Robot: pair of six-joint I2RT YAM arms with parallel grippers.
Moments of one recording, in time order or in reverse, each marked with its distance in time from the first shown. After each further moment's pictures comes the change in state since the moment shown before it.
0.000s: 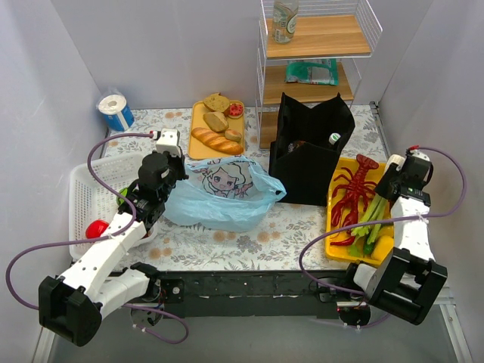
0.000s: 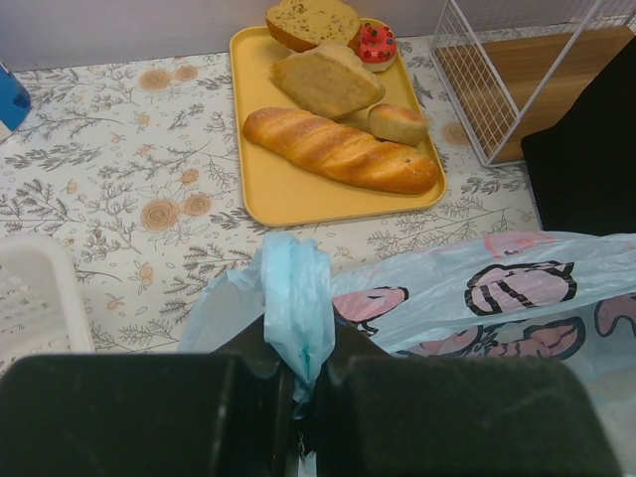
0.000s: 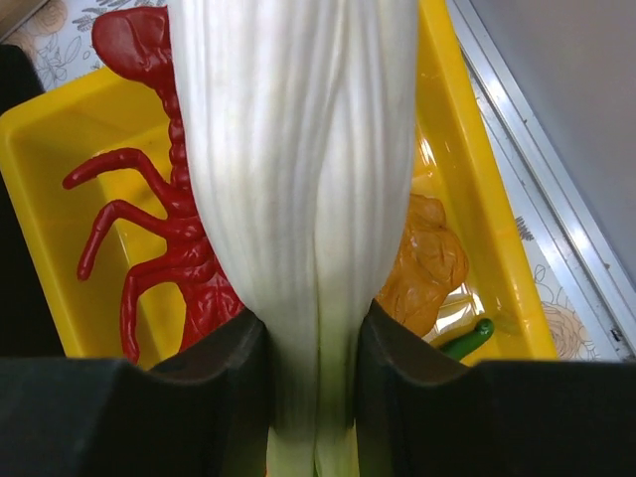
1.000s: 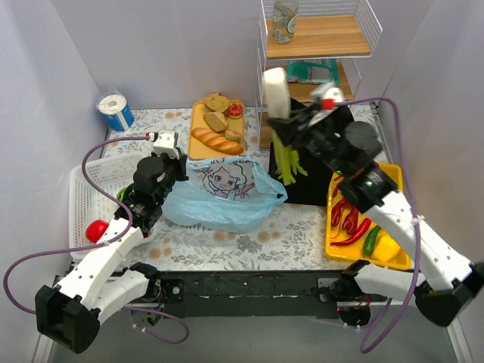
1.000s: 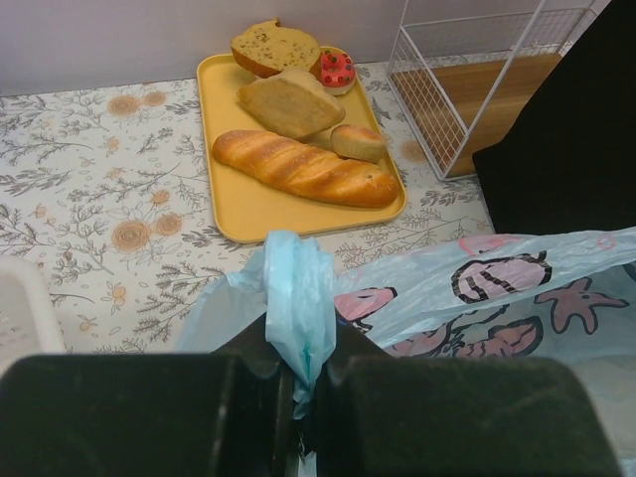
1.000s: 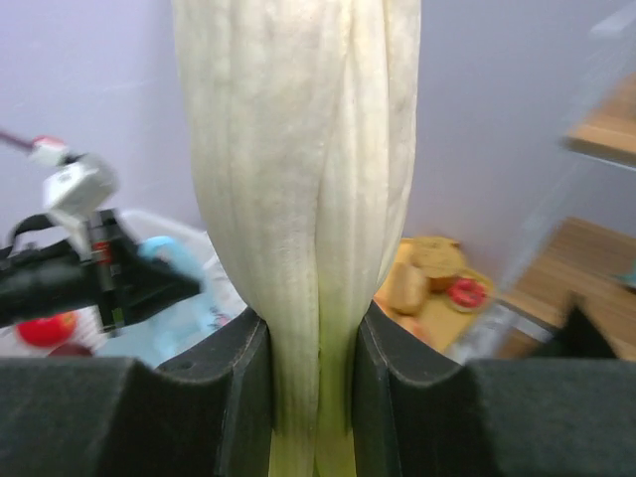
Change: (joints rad) left arm 0.000 -0.058 -0.016 0.021 0.071 -0.018; right arm 1.005 -0.076 0.444 0.455 -0.120 -0.048
